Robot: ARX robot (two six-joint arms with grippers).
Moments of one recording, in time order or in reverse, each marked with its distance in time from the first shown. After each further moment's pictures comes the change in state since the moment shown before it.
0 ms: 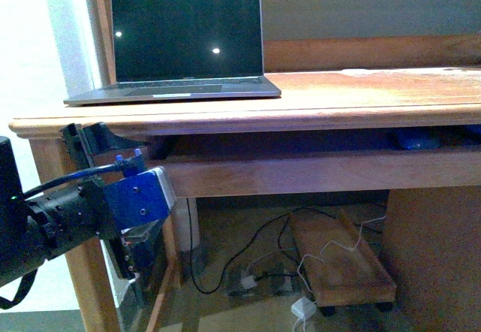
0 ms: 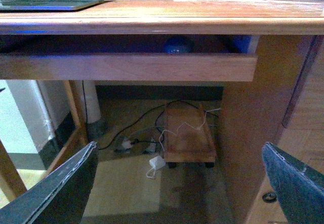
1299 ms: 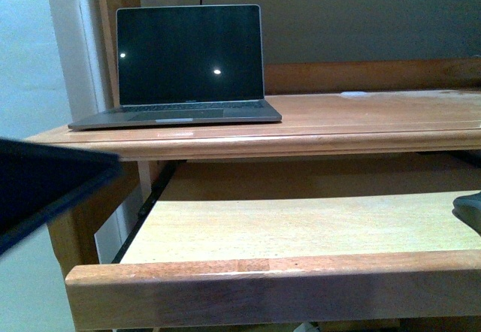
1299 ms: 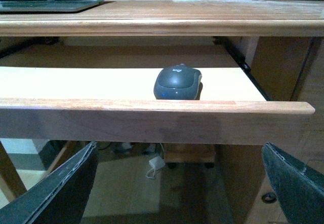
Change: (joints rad) left arm -0.035 -1.284 -0.512 -0.844 0.000 -1.464; right arm 0.000 0.000 0.000 0.000 0.000 0.000
